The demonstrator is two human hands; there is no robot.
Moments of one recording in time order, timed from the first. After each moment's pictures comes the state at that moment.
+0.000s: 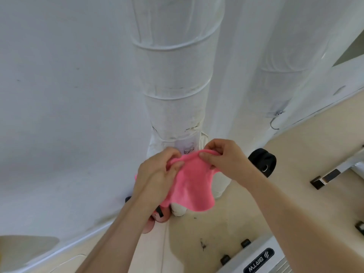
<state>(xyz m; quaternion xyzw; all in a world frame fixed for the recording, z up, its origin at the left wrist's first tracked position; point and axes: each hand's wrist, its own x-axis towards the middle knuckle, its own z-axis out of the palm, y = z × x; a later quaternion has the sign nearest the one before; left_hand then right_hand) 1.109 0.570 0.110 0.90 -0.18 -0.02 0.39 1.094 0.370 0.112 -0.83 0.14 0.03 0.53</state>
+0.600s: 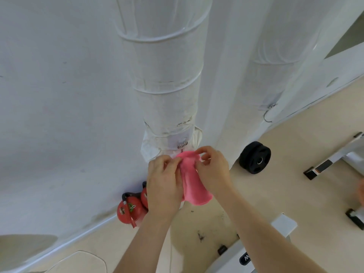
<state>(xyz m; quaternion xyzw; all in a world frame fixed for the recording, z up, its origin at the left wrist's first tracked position) 1.083 0.541 0.055 0.92 -0.14 0.14 0.33 1.075 0.407 0.069 -0.84 0.25 -0.06 0.48</state>
